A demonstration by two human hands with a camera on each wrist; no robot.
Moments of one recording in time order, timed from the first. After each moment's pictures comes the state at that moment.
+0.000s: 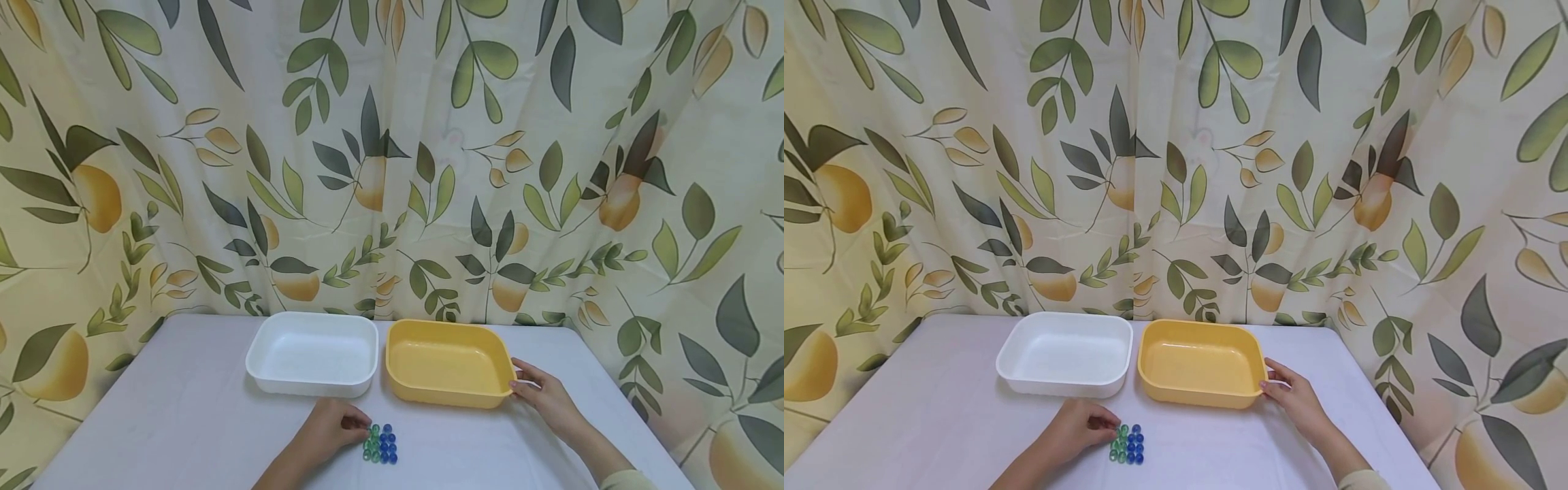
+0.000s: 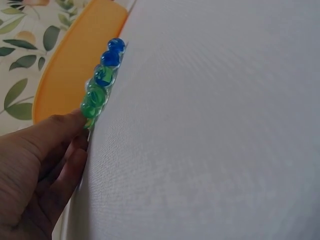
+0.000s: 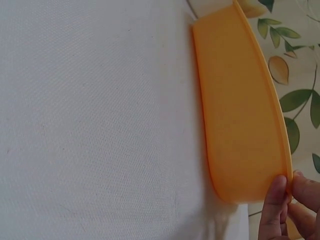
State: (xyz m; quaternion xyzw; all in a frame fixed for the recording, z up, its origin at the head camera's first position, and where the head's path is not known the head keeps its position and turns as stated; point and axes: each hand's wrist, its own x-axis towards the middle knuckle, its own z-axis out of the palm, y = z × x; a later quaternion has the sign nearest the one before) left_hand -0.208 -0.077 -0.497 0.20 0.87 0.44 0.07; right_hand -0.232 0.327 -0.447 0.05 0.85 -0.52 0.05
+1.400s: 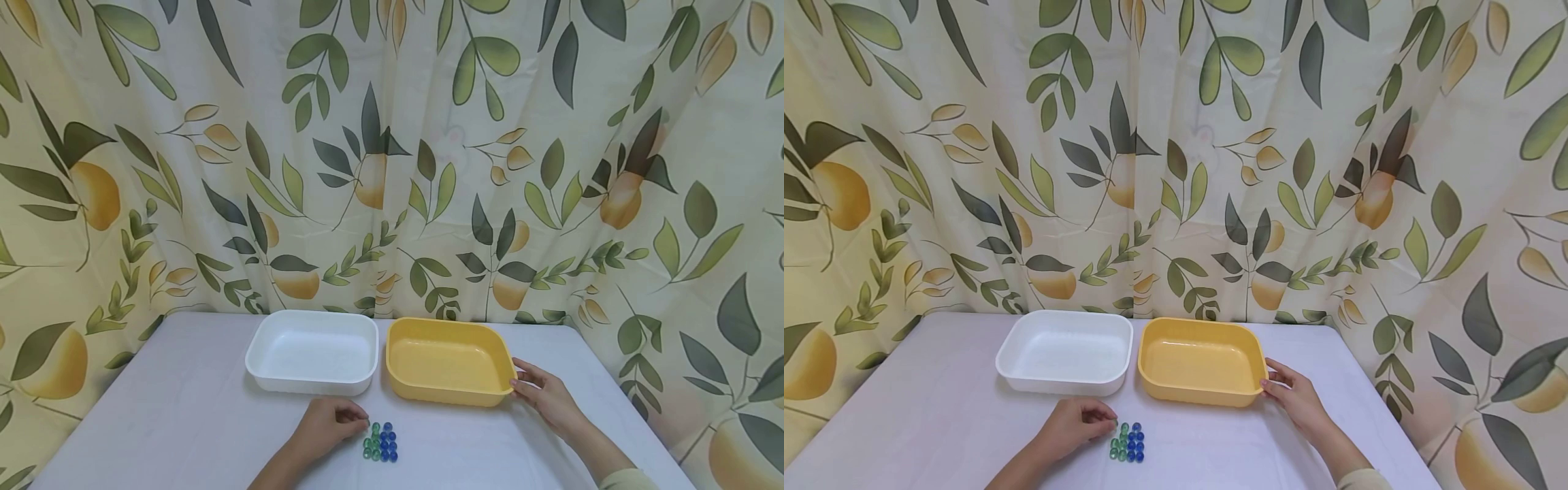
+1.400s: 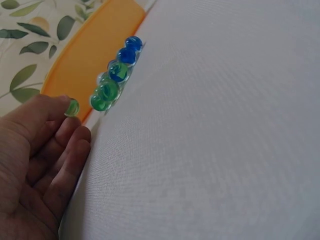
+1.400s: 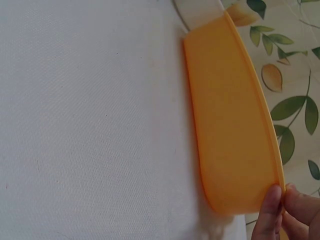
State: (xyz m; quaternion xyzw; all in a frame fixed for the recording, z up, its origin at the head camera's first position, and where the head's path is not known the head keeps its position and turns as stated) left_hand -0.207 -0.082 -0.506 0.16 0.84 0.51 0.05; right_hand -0.232 0.324 -0.445 0.09 0.82 -0.56 0.06
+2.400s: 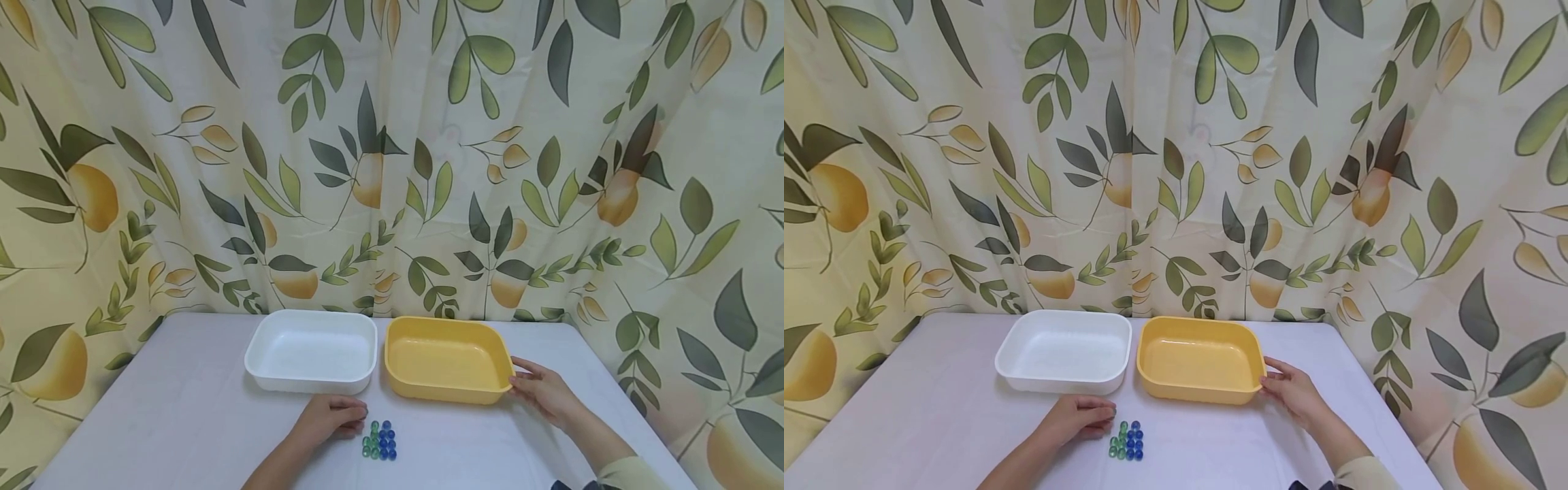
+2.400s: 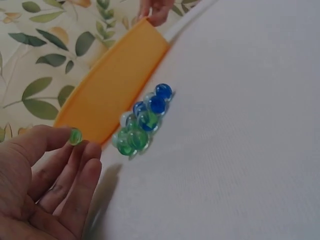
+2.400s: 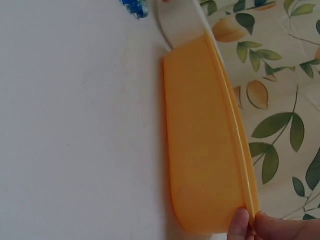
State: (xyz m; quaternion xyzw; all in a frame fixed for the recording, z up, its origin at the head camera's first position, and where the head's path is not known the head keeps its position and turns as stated) left_hand -0.206 -0.075 -0.491 0.01 0.75 0.64 0.16; right_hand -0.235 0.326 -0.432 0.11 0.78 -0.61 0.11
